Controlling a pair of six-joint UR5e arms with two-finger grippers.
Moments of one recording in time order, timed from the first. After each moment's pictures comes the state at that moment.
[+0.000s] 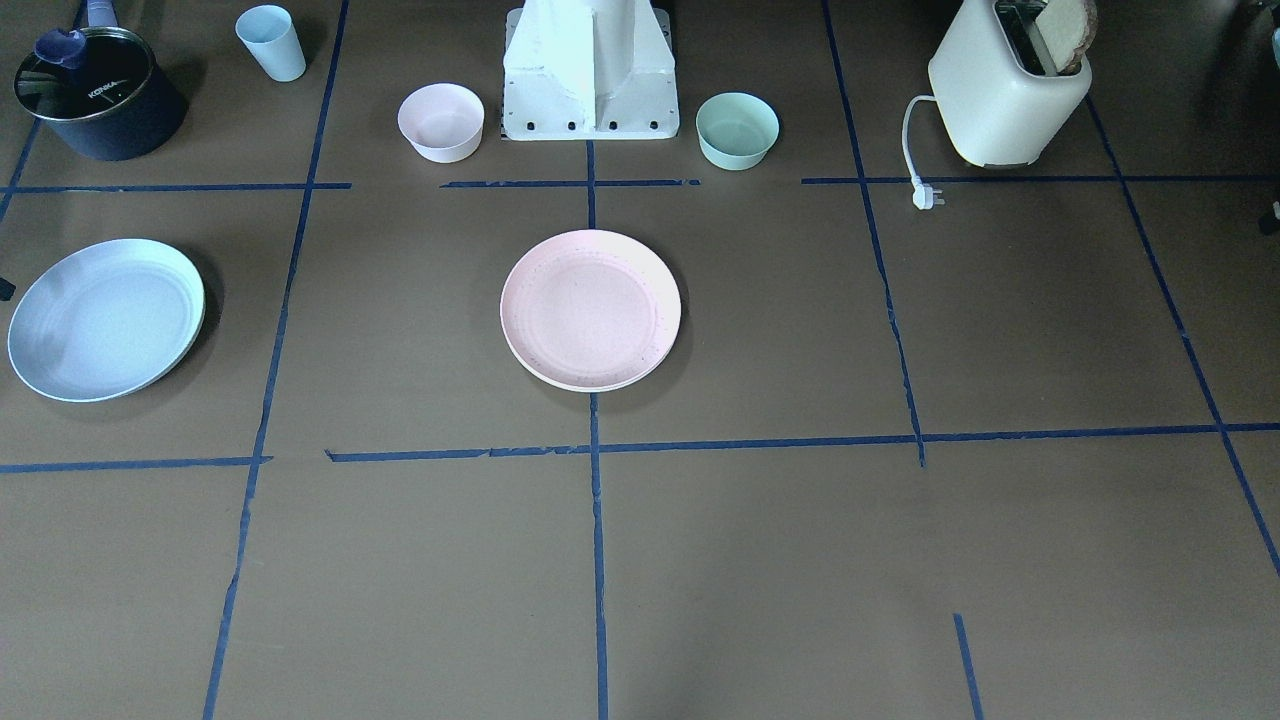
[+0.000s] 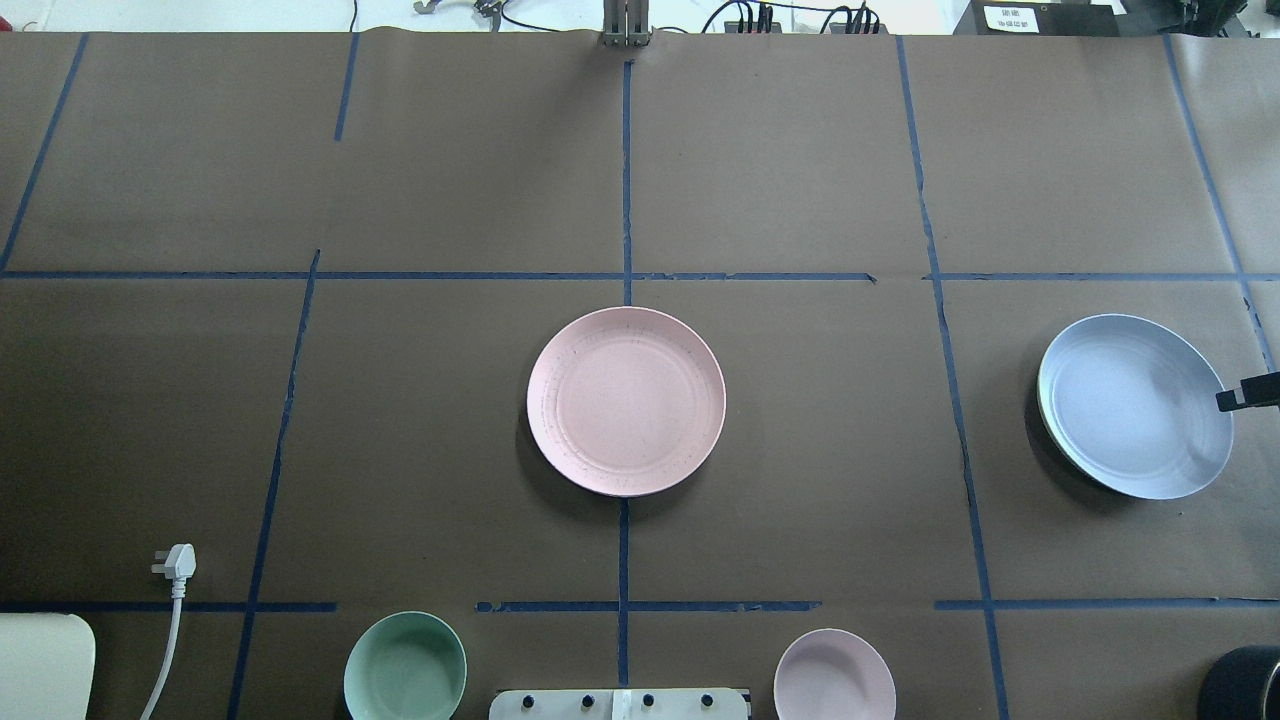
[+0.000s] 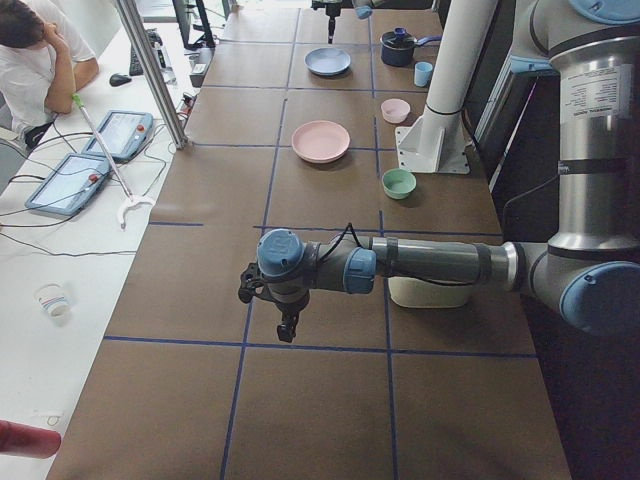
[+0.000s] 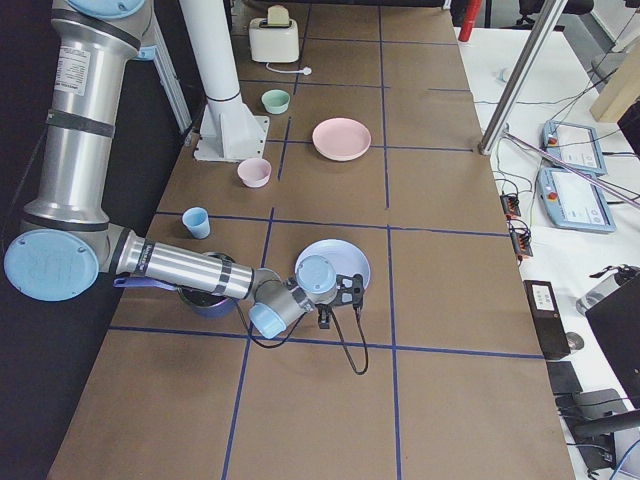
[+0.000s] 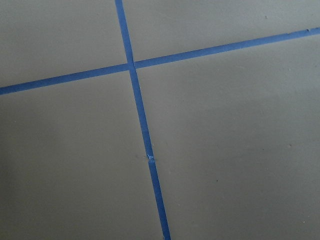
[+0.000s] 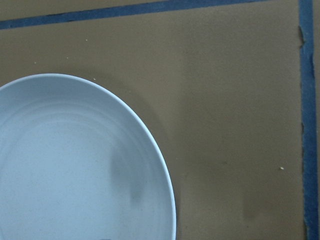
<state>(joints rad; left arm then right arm) -1.50 -1.47 -1.71 -1.60 -2.42 0.11 1.18 -1.77 1.44 -0.60 2.40 0.70</state>
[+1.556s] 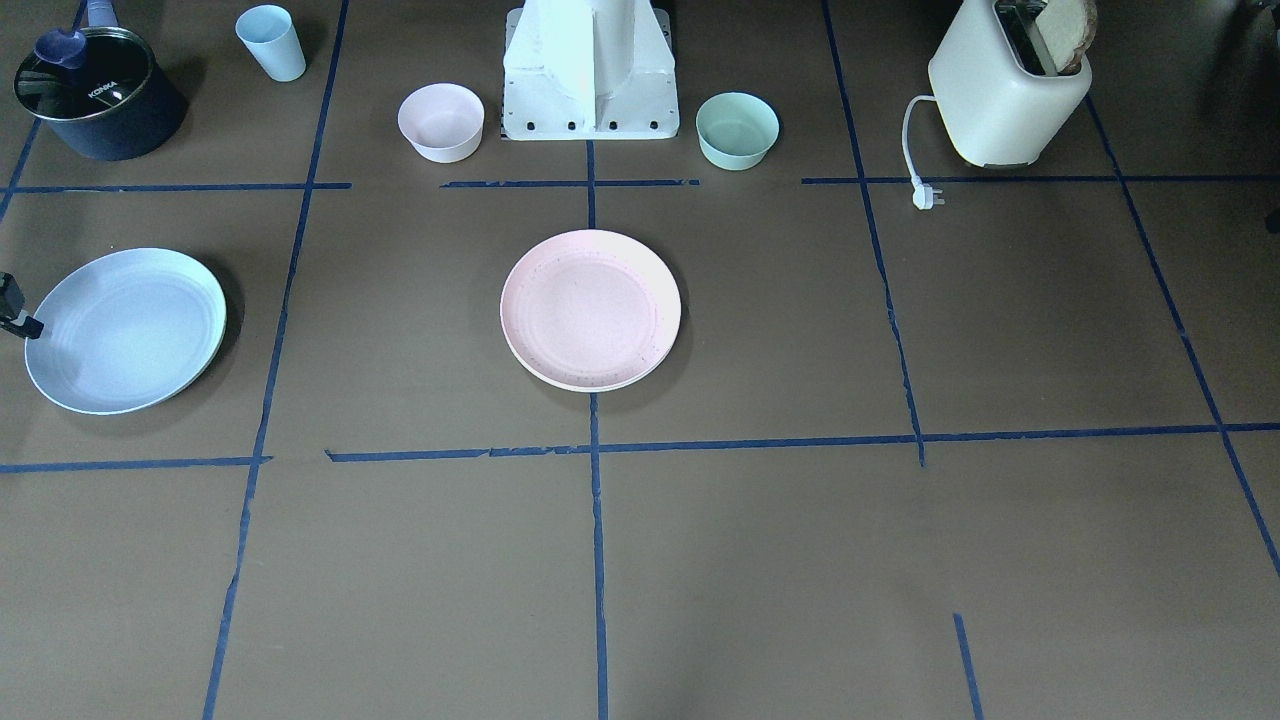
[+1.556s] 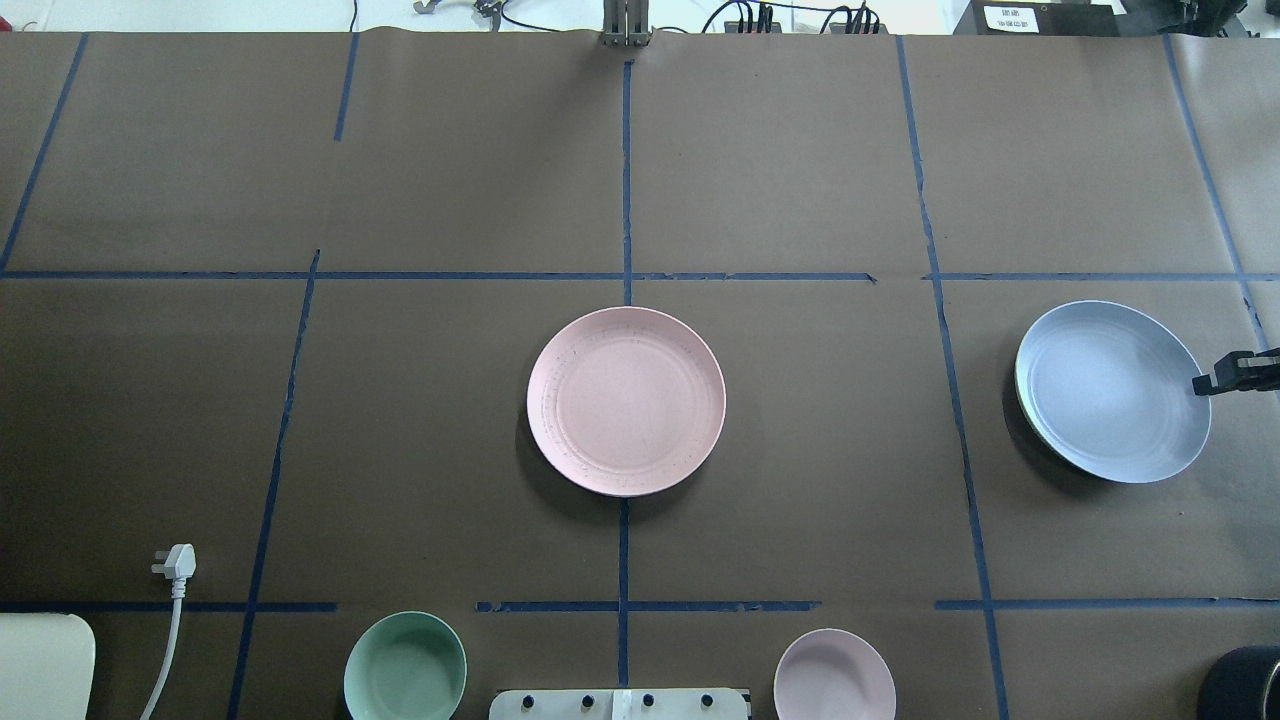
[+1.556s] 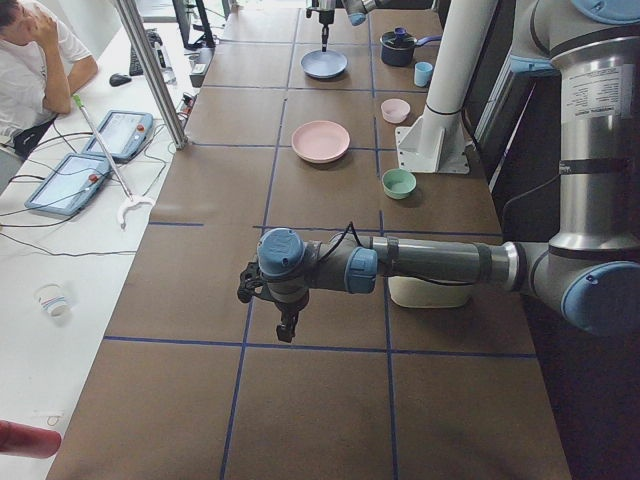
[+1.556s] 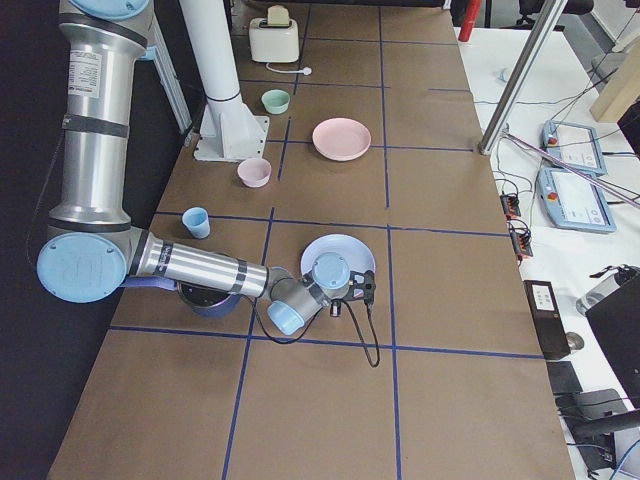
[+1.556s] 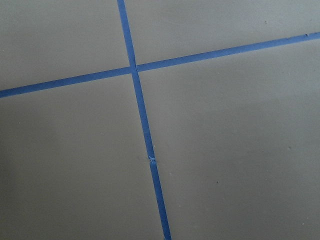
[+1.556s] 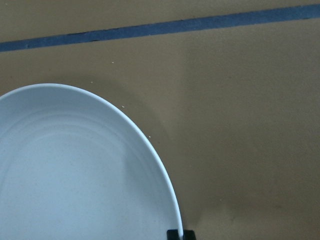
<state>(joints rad) -1.51 -1.46 -1.71 -1.60 -2.42 0.11 1.16 -1.70 1.40 -0.57 2.44 0.78</state>
